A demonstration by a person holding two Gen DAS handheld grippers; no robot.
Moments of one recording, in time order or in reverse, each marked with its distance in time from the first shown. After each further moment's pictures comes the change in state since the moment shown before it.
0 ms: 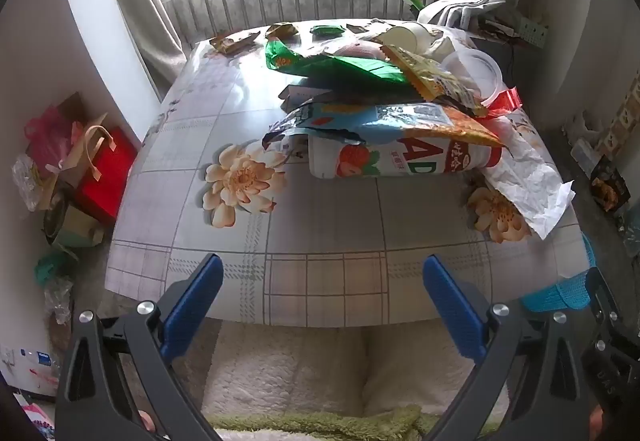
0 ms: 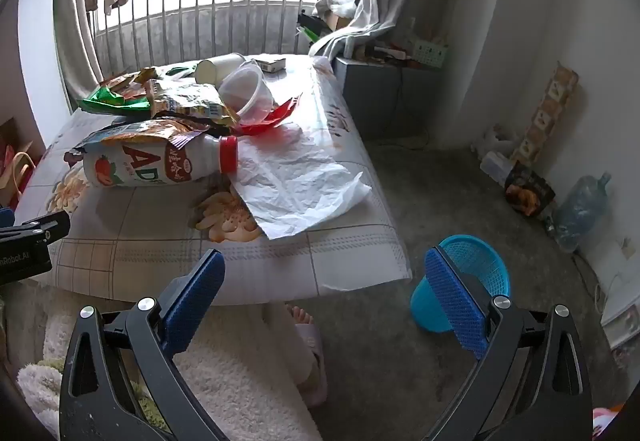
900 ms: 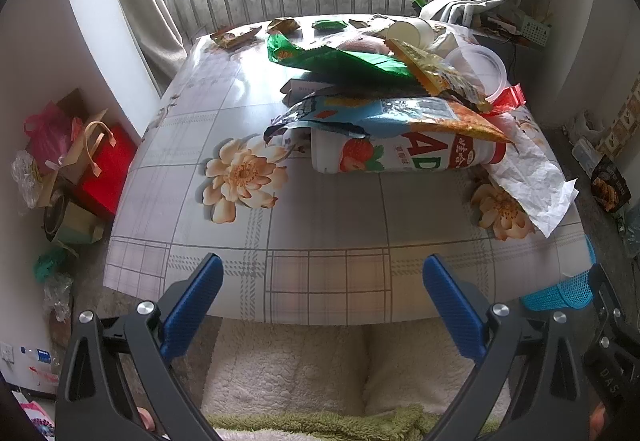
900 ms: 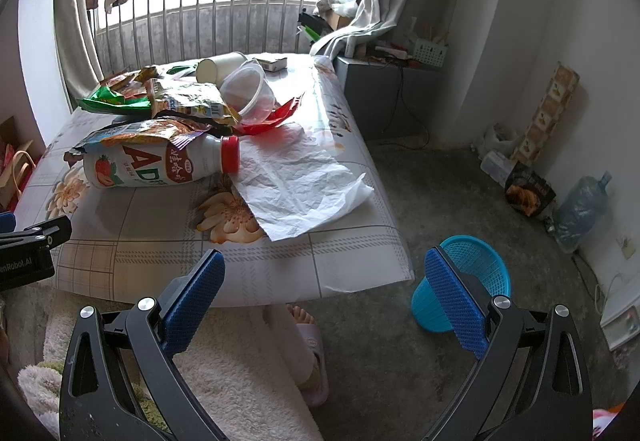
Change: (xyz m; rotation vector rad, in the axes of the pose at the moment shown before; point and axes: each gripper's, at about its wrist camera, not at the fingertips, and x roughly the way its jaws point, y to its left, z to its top) left arm 0.000 0.001 0.001 0.008 0.001 0.005; right arm 0.000 0.002 0.000 -0.003 0.002 -0.003
